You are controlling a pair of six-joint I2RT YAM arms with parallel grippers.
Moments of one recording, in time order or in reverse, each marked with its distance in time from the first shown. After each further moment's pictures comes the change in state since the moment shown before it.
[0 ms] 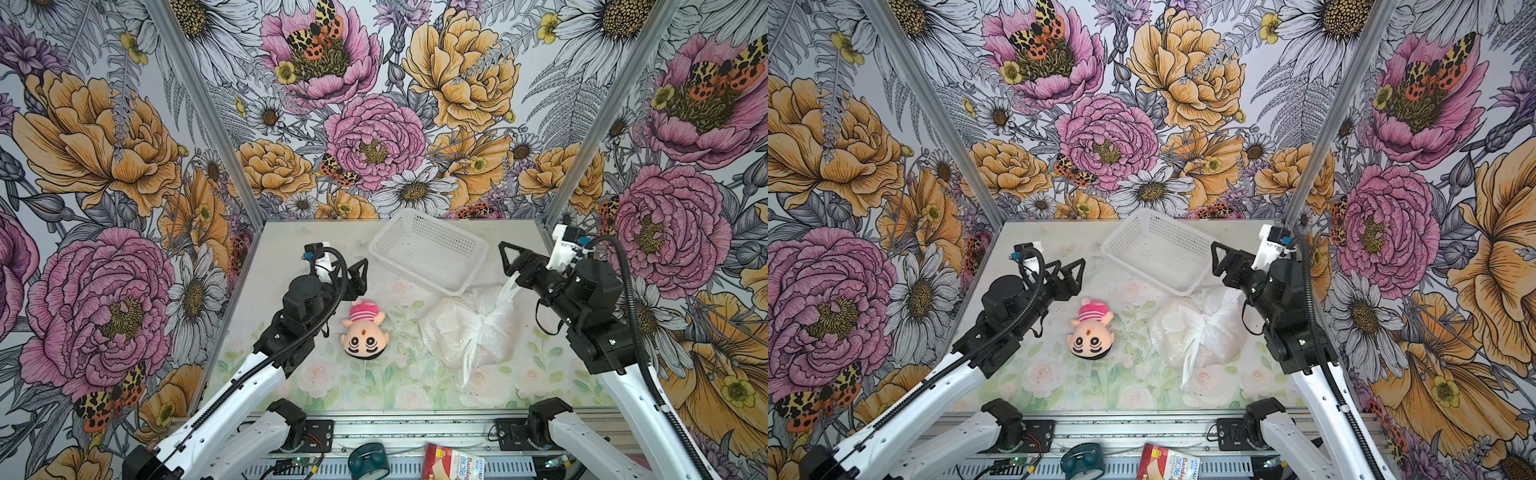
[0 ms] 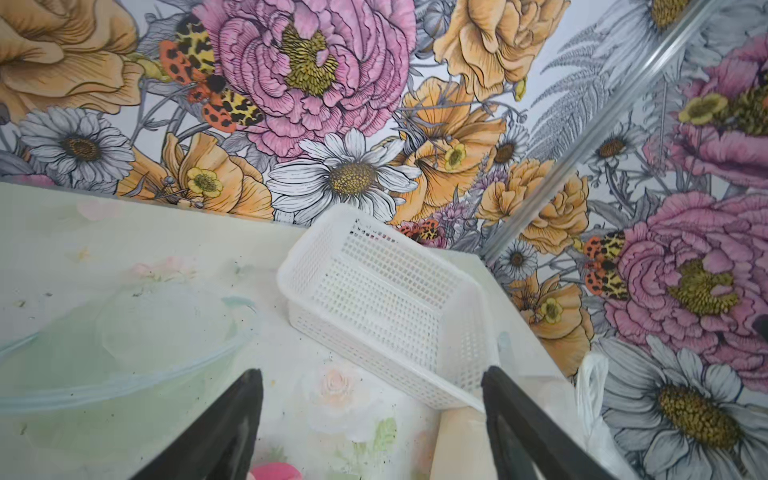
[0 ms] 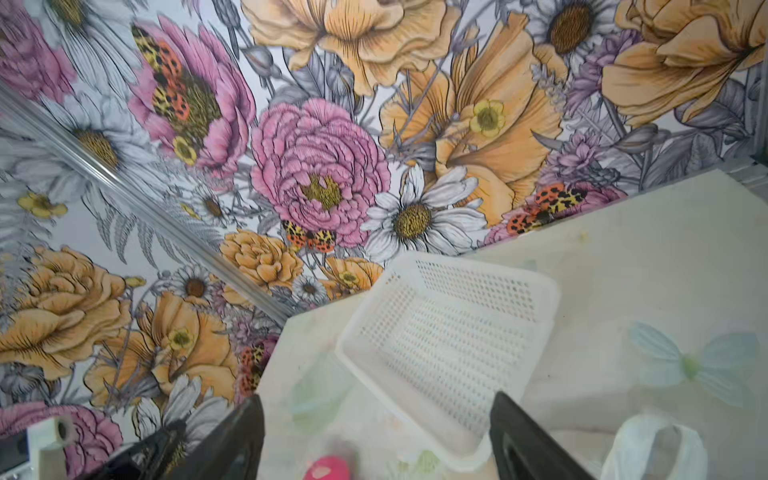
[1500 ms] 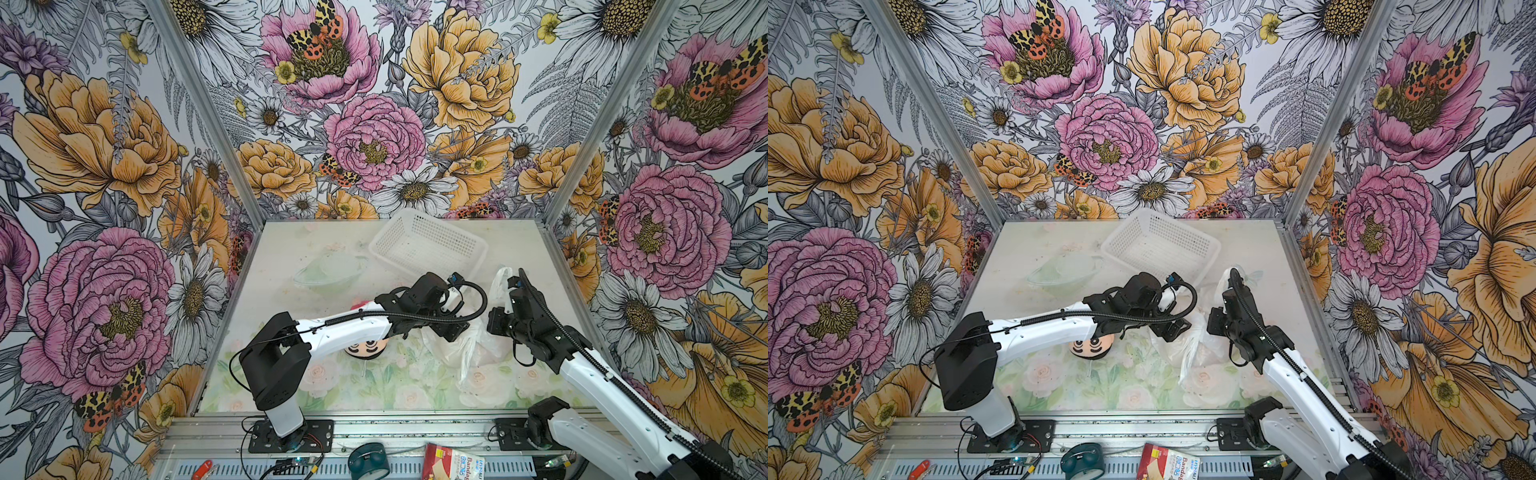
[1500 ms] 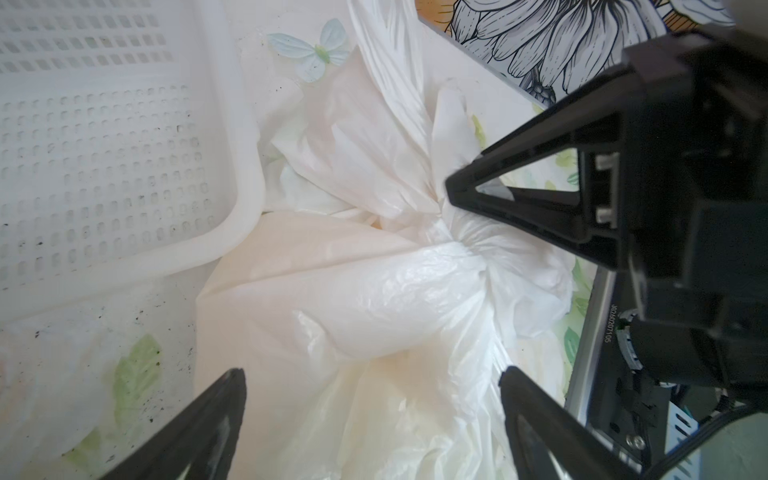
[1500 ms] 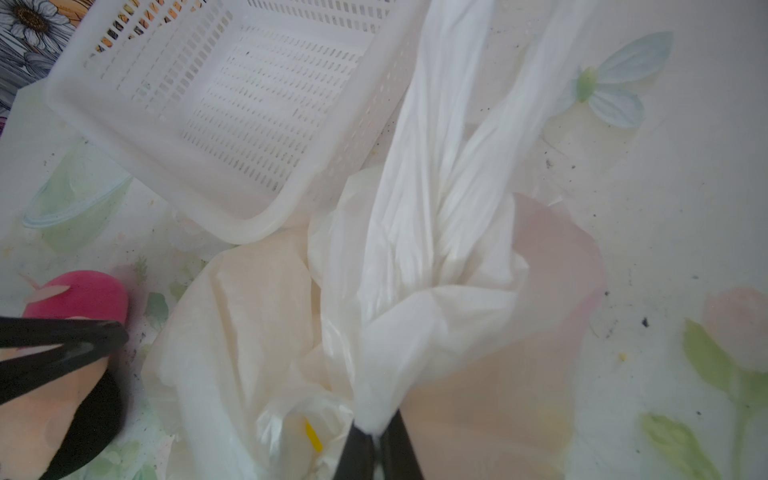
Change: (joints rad) left arm -0.413 0.794 0.465 -0.214 0.295 0.255; right arm 0.070 0.093 -0.349 -0.139 0.100 -0.115
